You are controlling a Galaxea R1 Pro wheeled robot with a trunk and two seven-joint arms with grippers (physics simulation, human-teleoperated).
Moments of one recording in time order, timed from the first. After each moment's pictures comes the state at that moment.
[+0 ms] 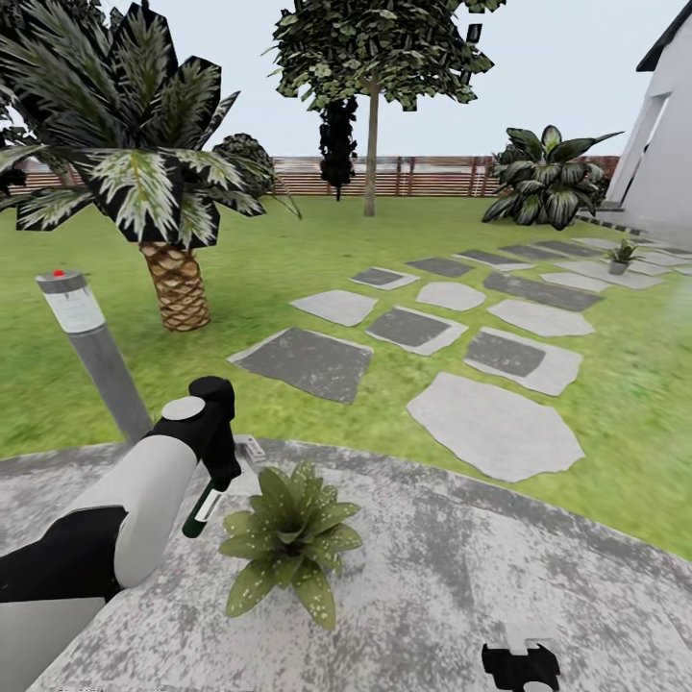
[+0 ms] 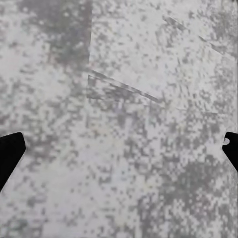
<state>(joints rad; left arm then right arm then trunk) -1.17 -0.03 0.11 -0.49 -1.73 0.64 -1.56 -0.50 -0.07 0.17 -0.05 -0.09 -0.22 -0.23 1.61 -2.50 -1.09</state>
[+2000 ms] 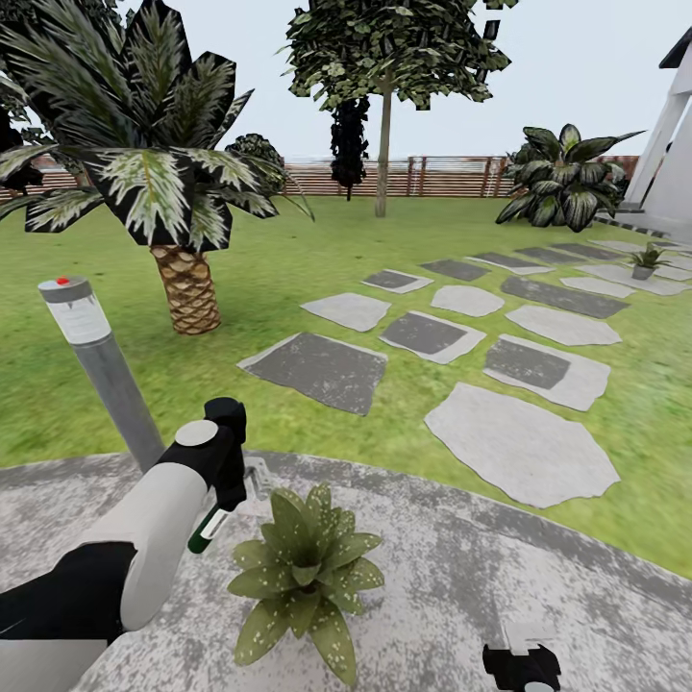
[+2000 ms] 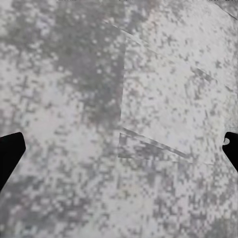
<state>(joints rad) -1.06 -0.07 0.05 -0.57 -1.72 0.51 -1.56 -0.50 -0.08 0.17 -0.05 -0.09 -0.22 -0.23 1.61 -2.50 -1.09</state>
